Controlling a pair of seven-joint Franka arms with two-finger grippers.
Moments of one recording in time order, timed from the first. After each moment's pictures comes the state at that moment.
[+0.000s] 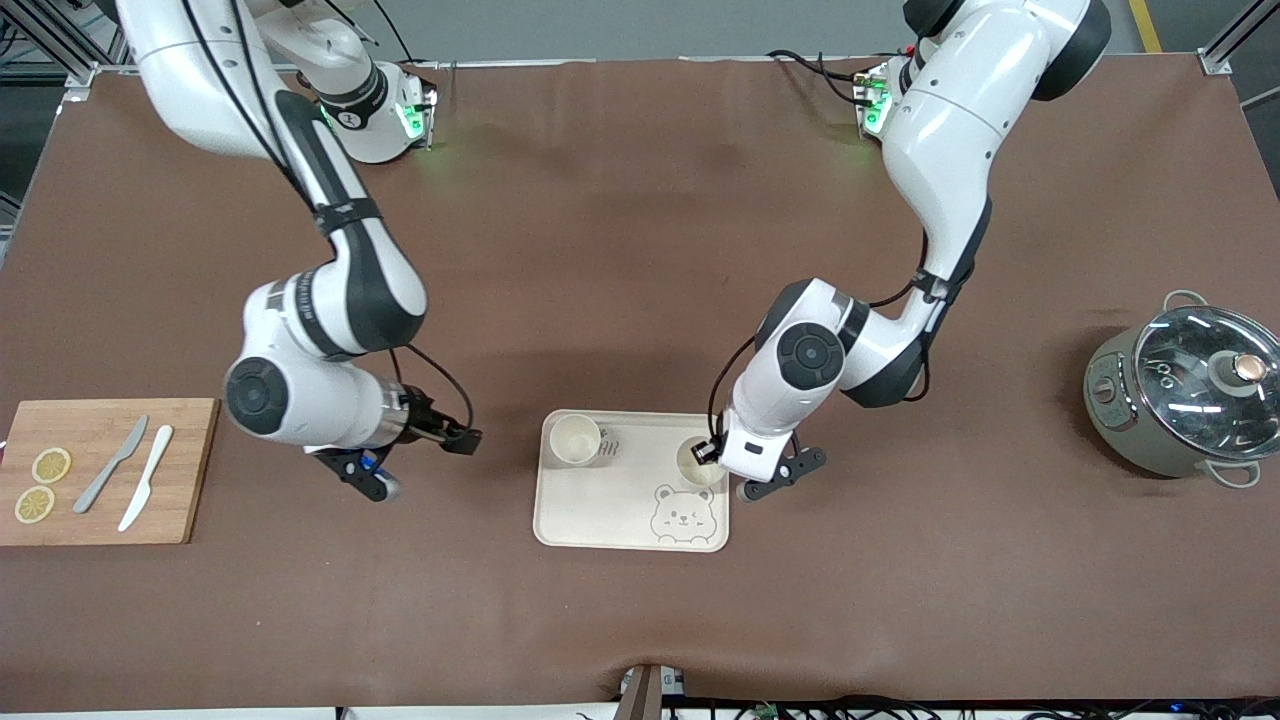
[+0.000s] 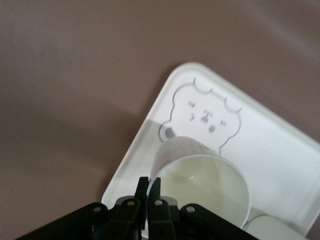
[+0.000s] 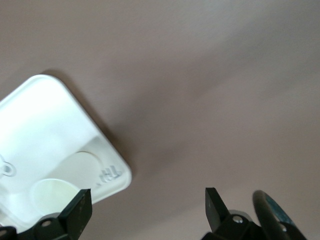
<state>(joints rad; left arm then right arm) -0.36 0.79 -0.22 -1.36 0.08 2.35 -1.03 0.32 0.60 0.01 -1.49 0.28 2.01 0.82</state>
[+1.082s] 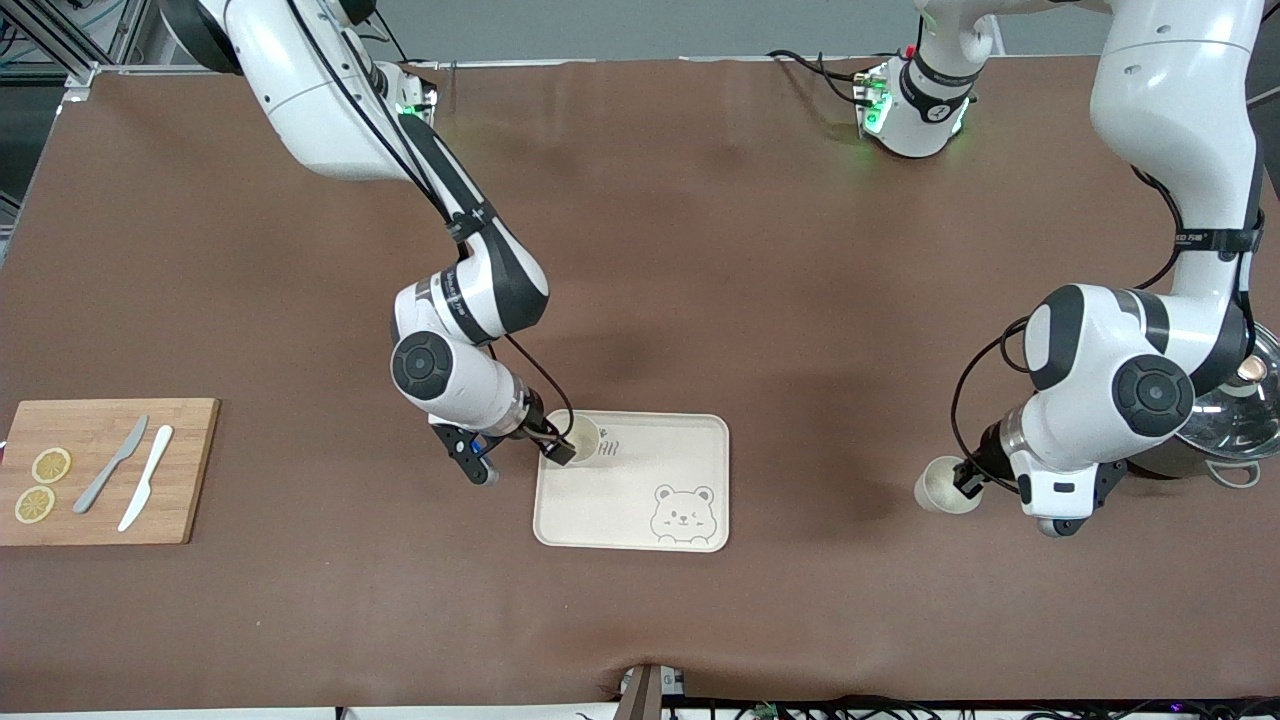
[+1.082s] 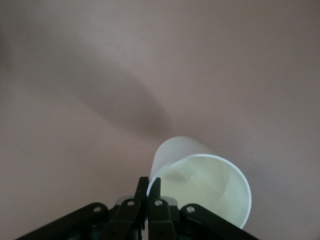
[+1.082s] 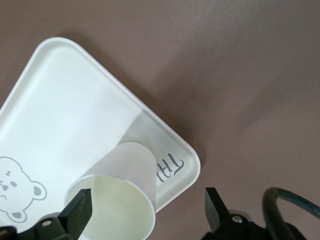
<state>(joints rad) 0.05 0.59 -0.19 -1.56 0.10 2.12 -0.91 0.48 0.73 0.01 -1.49 0.28 2.27 1.17</state>
